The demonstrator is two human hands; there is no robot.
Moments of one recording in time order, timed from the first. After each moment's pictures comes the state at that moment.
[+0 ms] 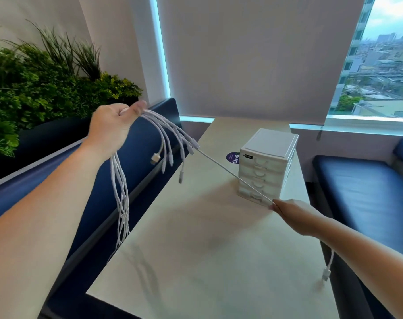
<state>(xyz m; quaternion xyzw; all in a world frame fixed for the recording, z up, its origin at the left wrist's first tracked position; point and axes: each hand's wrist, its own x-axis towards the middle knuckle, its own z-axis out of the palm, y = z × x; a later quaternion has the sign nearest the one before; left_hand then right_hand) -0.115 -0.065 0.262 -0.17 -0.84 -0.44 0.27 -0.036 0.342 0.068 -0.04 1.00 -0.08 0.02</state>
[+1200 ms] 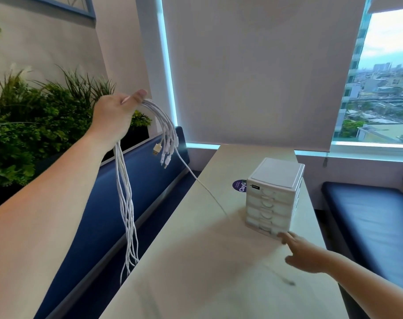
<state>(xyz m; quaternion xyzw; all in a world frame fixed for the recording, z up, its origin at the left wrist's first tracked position) -0.142 -0.069 0.344 -0.19 -0.80 -0.48 0.31 -0.055 0.348 0.048 -0.02 0.99 -0.11 0.13</state>
